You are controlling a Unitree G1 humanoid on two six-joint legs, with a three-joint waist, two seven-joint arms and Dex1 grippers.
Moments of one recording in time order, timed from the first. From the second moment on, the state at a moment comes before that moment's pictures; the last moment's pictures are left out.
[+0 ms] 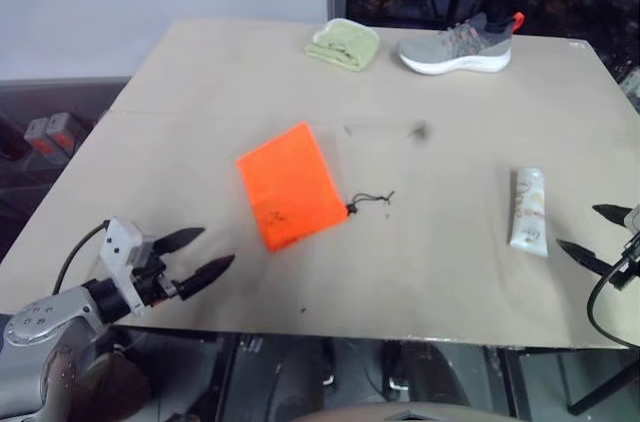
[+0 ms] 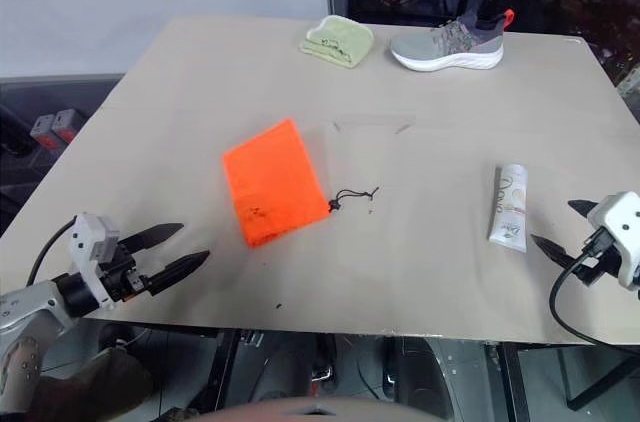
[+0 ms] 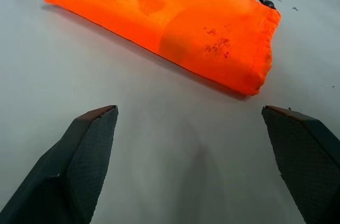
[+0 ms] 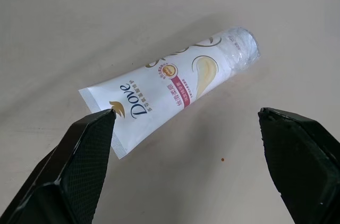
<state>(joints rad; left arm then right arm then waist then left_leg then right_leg) 0.28 0.73 0.45 -0.19 -0.57 0.33 -1.01 0.27 -0.88 -0.53 -0.18 0.34 0.24 0.92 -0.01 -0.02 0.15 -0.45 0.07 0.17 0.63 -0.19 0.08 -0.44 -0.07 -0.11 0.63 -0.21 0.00</state>
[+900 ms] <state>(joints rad) 0.20 0.67 0.06 -0.40 0.12 0.03 -0.60 0.37 -0.85 -0.47 -0.66 0.58 0.28 1.08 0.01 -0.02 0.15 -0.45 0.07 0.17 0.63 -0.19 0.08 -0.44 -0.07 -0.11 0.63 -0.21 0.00</state>
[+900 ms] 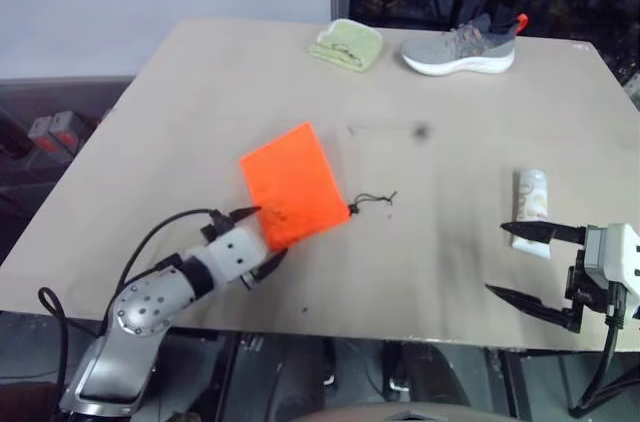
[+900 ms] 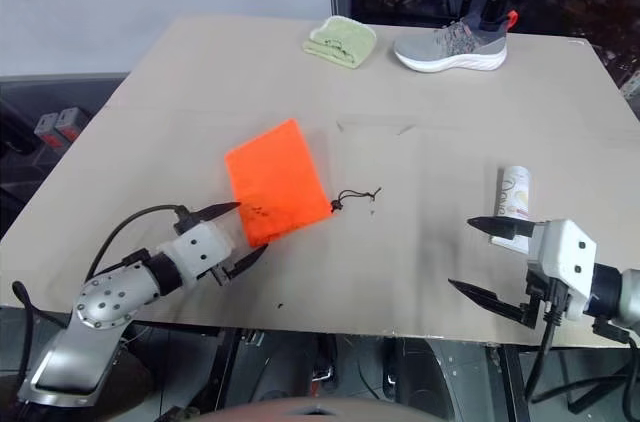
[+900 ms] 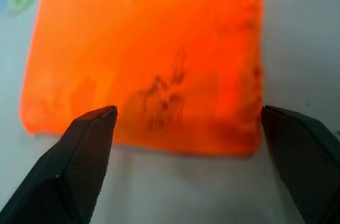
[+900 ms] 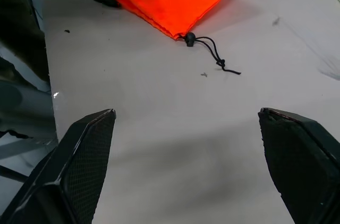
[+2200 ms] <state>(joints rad) -0.34 0.88 0.11 -0.38 -0.76 0.87 -0.83 0.21 -0.74 -0.20 -0.65 0.39 0.56 0.64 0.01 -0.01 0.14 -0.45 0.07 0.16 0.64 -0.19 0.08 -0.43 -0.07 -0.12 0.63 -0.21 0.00</state>
